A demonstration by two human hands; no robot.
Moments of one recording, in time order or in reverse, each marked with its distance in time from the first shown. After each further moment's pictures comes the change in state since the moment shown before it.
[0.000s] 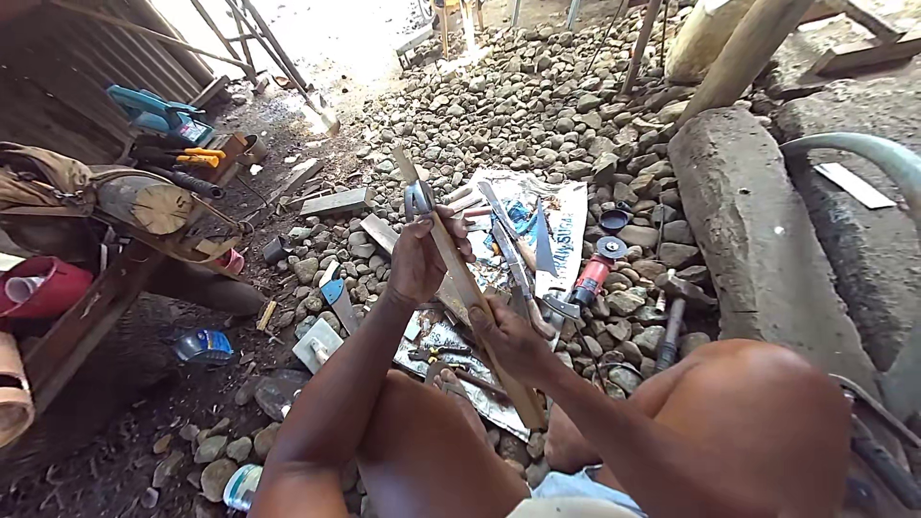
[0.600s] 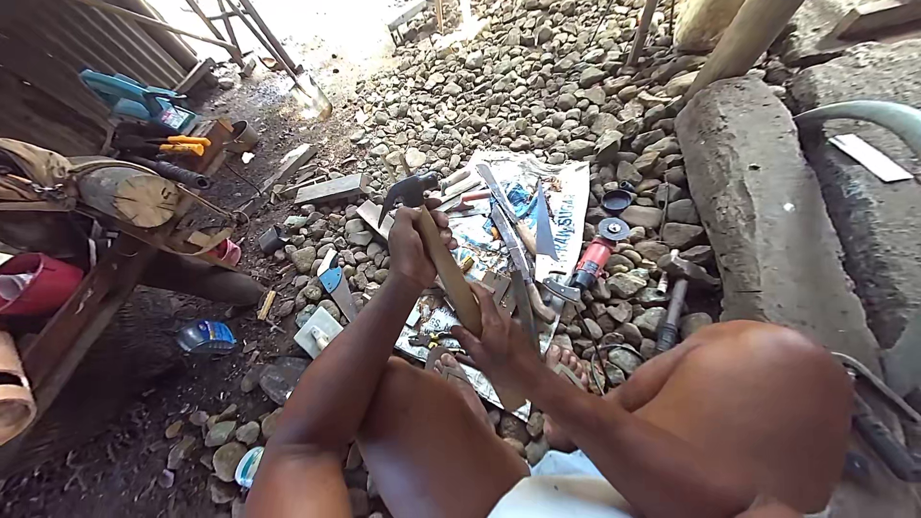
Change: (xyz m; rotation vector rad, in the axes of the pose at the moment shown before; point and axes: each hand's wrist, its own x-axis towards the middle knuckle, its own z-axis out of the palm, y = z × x) left_hand 0.022 -0.012 -0.002 0.011 0.489 -0.118; right_hand -0.002 0.020 0.029 -0.595 0.217 -0.050
